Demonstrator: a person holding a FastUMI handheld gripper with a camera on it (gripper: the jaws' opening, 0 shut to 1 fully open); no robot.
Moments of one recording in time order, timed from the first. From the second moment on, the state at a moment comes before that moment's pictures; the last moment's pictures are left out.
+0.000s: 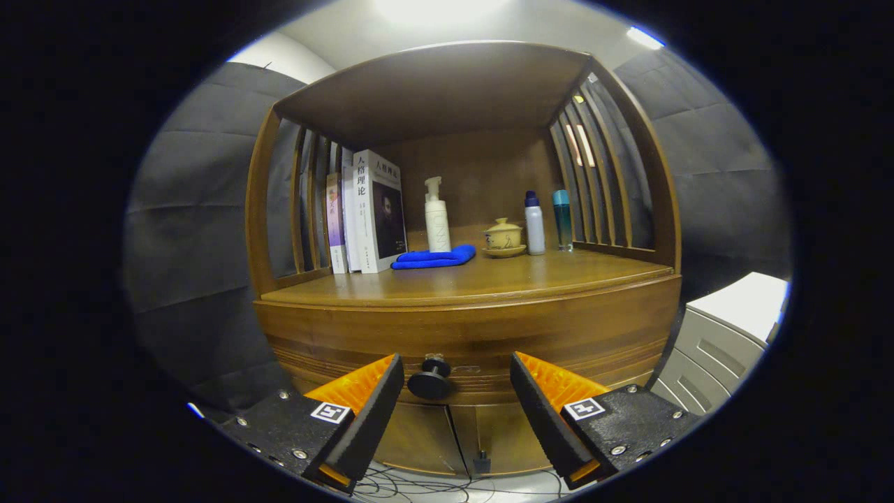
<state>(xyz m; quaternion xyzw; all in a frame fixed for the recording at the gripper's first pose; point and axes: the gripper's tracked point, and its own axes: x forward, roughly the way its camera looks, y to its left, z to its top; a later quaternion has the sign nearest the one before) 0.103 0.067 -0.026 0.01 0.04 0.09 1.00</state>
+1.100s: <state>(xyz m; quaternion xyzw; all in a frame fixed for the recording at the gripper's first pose) 0.136 0.098 -0.062 -0.03 0.06 0.10 0.99</state>
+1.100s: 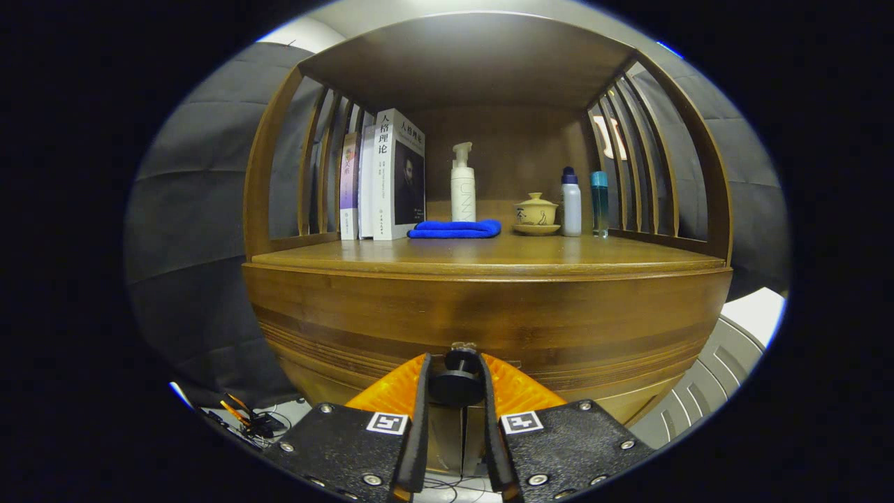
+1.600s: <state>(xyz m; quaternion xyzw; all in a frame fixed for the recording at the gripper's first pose) 0.116 0.094 -0.065 -0.02 0.06 0.09 0.99</state>
